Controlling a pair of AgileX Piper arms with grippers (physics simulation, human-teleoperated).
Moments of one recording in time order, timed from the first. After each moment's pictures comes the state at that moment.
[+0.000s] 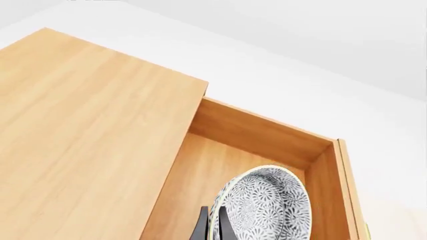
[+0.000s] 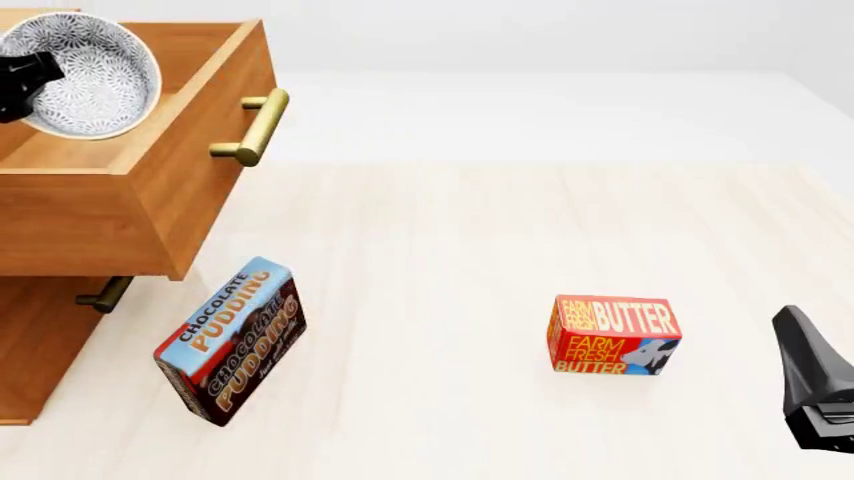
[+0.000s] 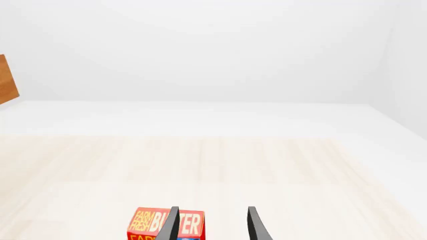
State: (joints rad) left arm 0.17 1.17 -0.91 0.11 -0.25; right arm 0.02 0.01 0.00 0.00 -0.01
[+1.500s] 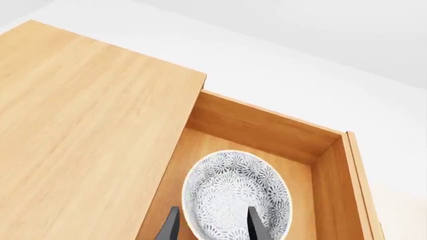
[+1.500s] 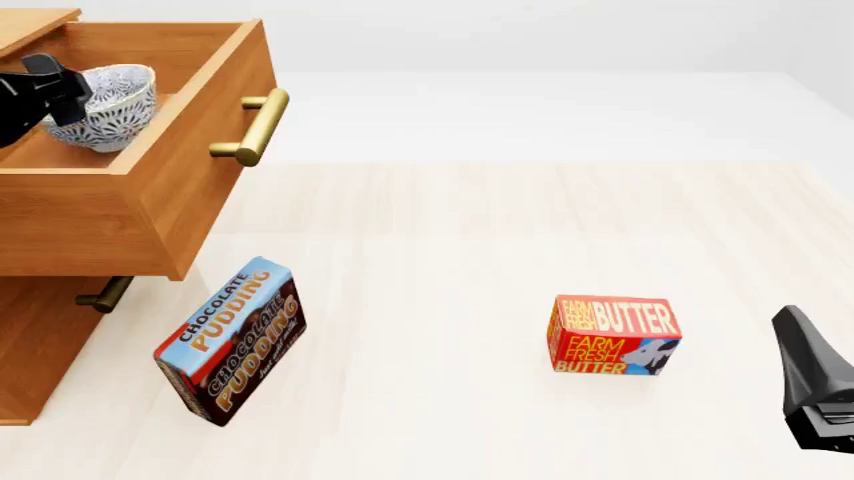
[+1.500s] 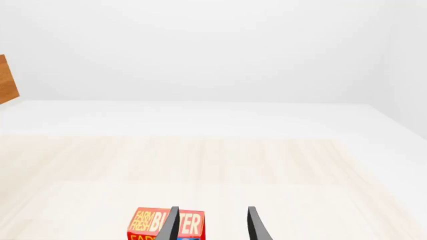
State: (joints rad) left arm 0.16 1.22 -0.89 0.06 -0.21; right arm 0.02 0.01 0.00 0.00 -0.01
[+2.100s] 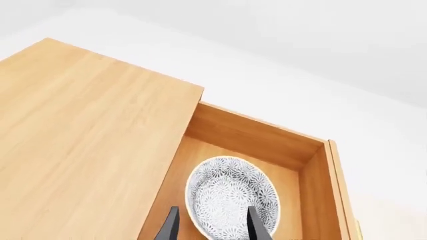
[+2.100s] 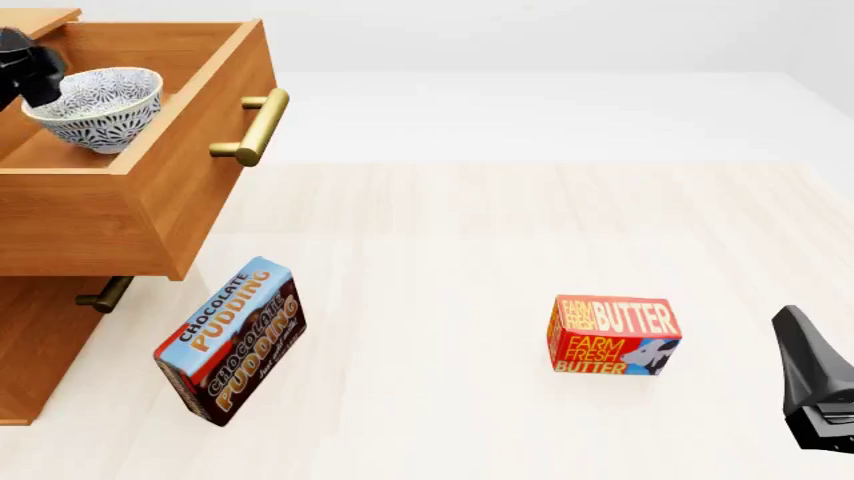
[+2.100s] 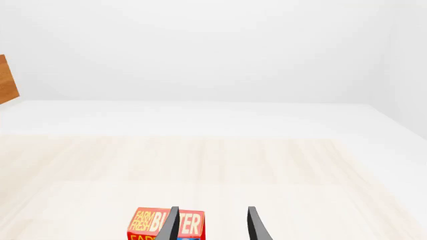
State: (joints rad) left arm 0.17 1.13 -0.90 0.09 -0.20; right arm 0.02 0.01 0.00 0.00 -0.01
